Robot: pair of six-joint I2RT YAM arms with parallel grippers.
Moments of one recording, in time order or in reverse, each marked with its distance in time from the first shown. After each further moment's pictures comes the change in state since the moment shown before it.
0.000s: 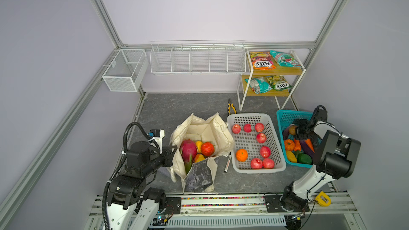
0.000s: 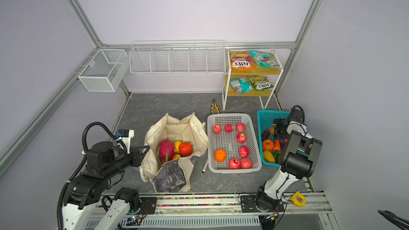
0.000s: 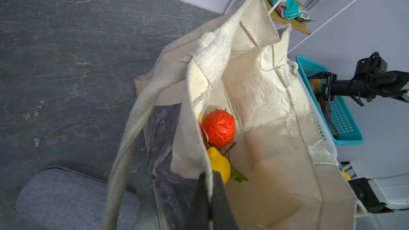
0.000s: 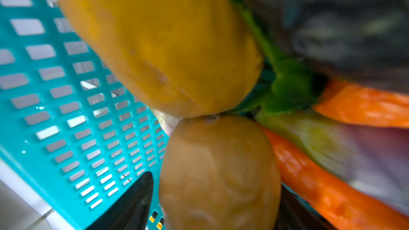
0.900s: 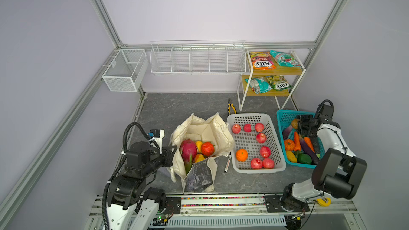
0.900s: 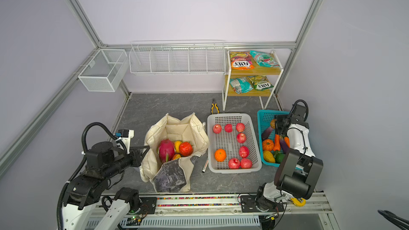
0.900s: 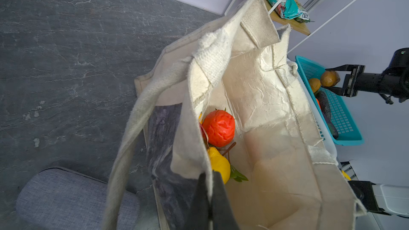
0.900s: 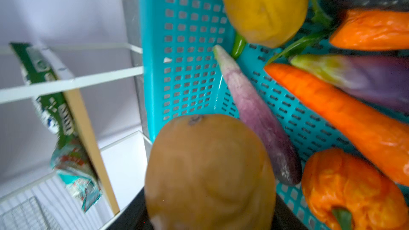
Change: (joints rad) left arm 0.000 -0.003 -0.001 0.000 0.000 0.000; right arm 0.058 -0.303 -0.002 -0.106 -0.006 -0.045
